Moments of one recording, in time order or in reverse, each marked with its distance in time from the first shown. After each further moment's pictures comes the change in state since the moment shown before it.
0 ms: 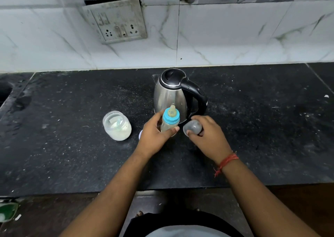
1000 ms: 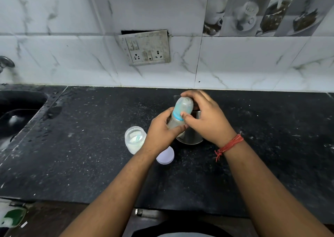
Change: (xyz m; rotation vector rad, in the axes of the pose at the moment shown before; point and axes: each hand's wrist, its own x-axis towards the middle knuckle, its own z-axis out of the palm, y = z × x) left_hand 0.021 0.063 -0.048 0.066 0.093 0.095; right_hand 0.065 -0.129 -0.032 0.107 0.007 -0.430
